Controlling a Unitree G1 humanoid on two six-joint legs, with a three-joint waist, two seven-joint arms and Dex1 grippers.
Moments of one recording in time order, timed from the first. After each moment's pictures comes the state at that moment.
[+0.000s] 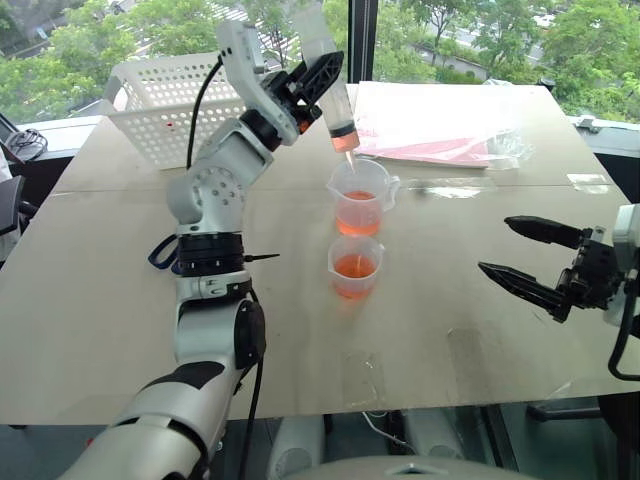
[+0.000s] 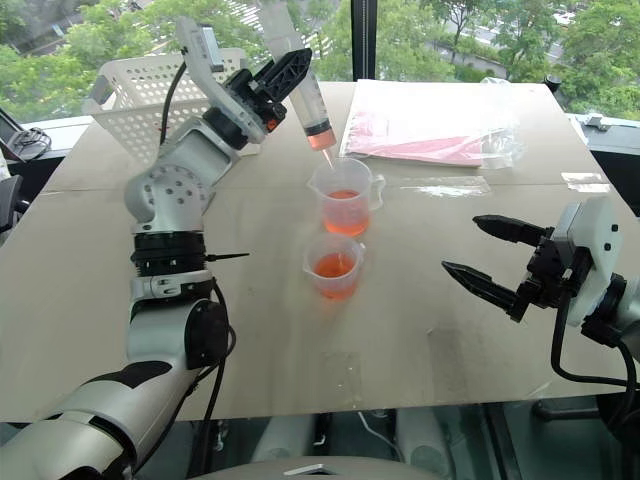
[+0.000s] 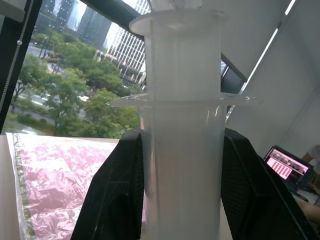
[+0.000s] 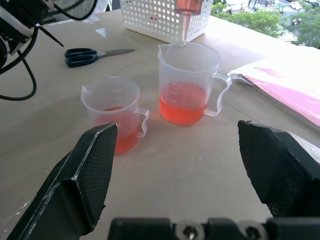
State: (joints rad) left arm -0.99 0.25 0.29 0.16 -0.70 0.68 -0.48; right arm 0.04 -0.82 -0.53 -0.72 0.88 0.74 0.79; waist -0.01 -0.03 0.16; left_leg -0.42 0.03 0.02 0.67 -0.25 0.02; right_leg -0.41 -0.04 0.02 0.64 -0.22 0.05
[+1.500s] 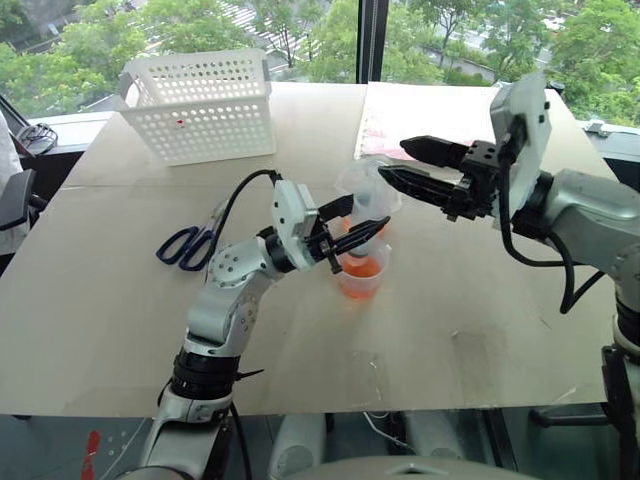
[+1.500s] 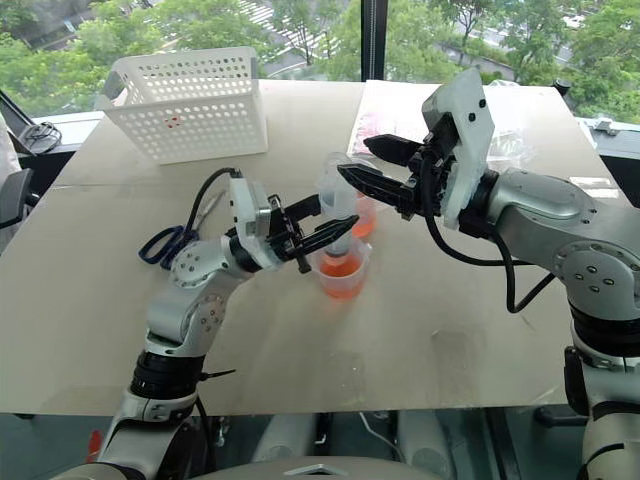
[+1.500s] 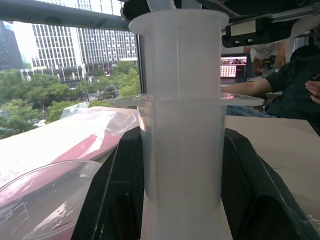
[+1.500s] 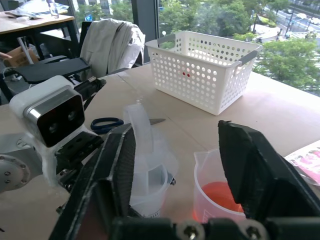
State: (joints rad) left arm -0.38 0.33 -0.08 -0.23 -0.45 0.17 -0.88; right arm -0.76 -0.69 -0.02 -0.54 1.14 0.97 0.20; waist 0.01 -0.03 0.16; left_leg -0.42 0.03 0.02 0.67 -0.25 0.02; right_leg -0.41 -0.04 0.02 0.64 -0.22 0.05
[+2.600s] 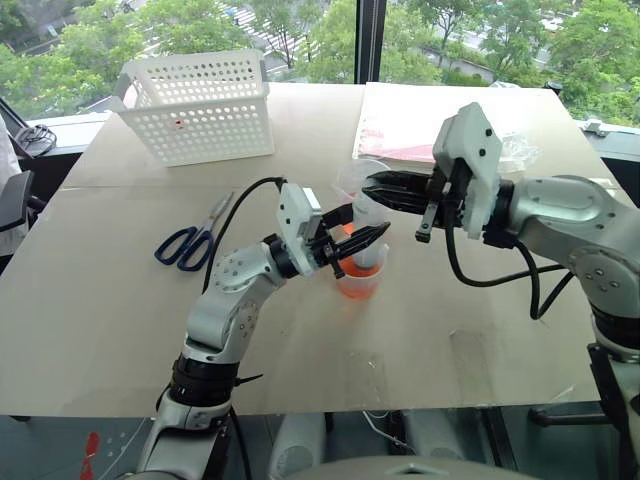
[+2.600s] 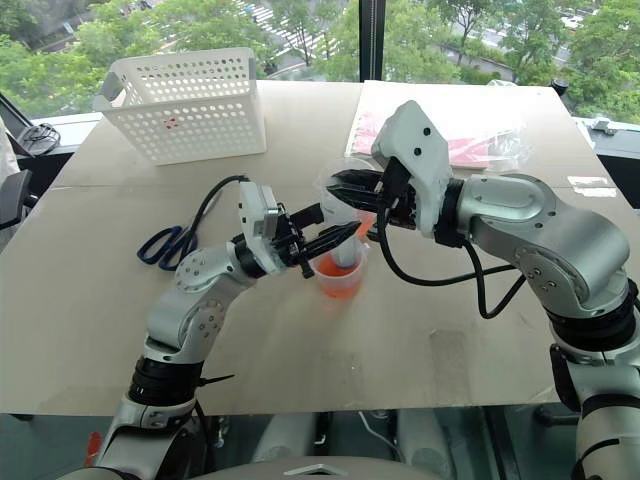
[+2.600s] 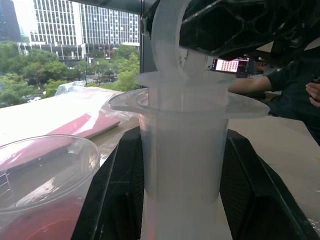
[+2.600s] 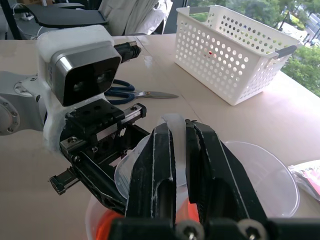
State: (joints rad) left arm -0.36 0.32 -0.08 -0.29 -0.50 0.33 -0.80; right arm -0.77 -0.64 0.16 -0.55 0.77 0.94 0.51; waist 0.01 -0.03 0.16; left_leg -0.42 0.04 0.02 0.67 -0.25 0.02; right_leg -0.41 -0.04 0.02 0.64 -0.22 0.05
